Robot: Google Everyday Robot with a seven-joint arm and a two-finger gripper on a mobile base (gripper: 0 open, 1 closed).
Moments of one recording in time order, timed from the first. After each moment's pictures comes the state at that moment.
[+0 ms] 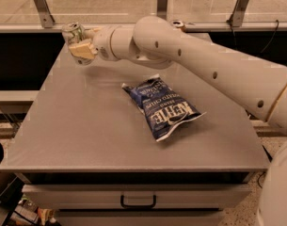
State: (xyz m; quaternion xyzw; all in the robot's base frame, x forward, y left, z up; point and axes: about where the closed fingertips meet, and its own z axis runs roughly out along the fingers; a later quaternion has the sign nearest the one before) arm 0.706 0.172 0.926 -0.45 0.64 0.24 0.57
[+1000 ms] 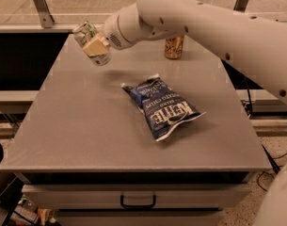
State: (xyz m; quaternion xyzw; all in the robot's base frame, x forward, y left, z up) arm 0.686 0.130 0.938 -0.52 0.69 0.16 0.48
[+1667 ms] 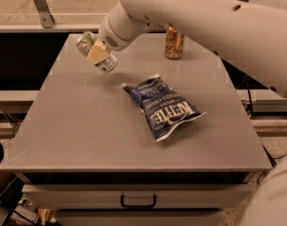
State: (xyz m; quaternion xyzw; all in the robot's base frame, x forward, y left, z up) arm 0.672 0.120 0.922 -0.56 0.72 0.09 0.40
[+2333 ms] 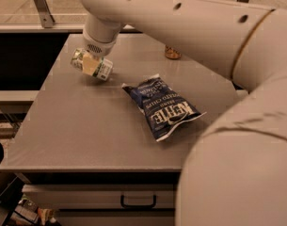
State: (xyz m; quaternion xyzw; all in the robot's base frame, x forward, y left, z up) arm 0.669 0.145 0.884 -0.63 0.72 0.01 0.29
